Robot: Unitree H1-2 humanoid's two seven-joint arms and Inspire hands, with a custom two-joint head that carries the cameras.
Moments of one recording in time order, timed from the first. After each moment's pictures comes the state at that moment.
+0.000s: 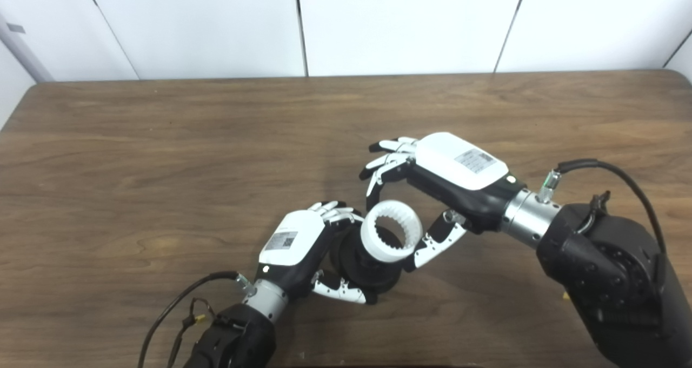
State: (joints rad) left arm 0.09 0.20 -0.46 -0.33 0.85 0.15 -0.23; right arm -0.24 -0.36 0.34 -0.77 -0.73 0.31 0.82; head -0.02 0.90
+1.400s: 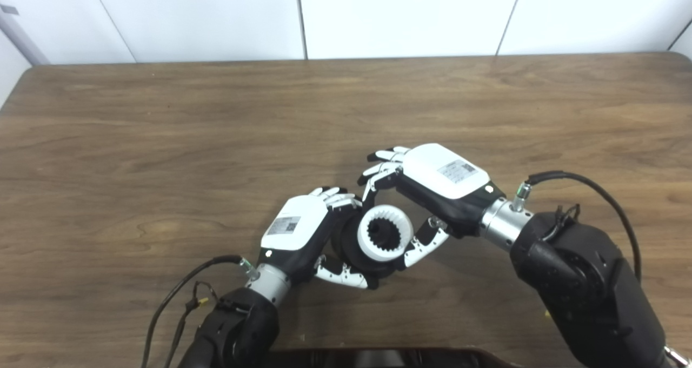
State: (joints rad) left arm 0.09 0.20 -0.47 -0.36 0.89 0.18 -0.26; right arm -0.14 -0.31 0.37 -0.65 -0.84 0.18 0.74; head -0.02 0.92
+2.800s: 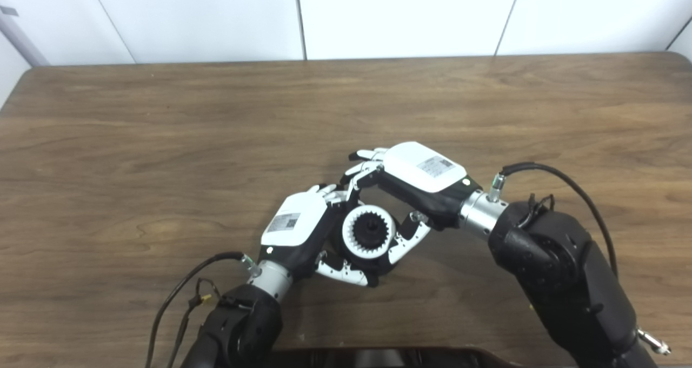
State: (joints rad) left arm 0.08 0.18 -0.48 -0.36 0.91 0.22 -0.28; right arm -0.18 -0.27 0.37 -0.52 -0.80 0.14 0.70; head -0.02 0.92
